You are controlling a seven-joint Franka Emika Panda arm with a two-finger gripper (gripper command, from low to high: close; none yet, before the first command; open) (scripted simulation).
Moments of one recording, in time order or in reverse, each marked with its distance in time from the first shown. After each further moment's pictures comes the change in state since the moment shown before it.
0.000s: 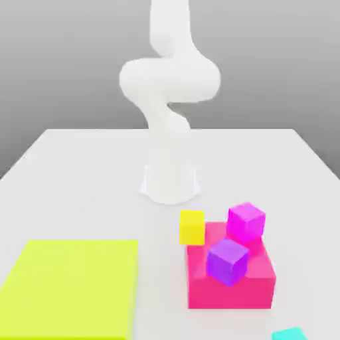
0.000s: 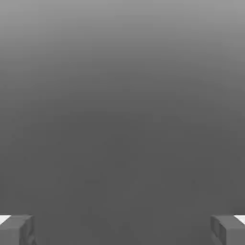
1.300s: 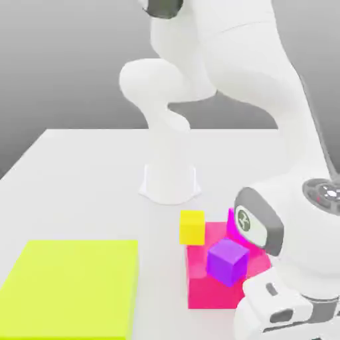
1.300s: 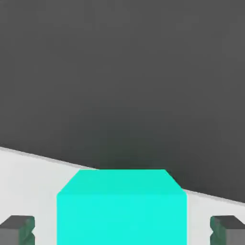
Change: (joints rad) arm 0.158 1.293 0.152 0.166 -0.212 0.372 0.249
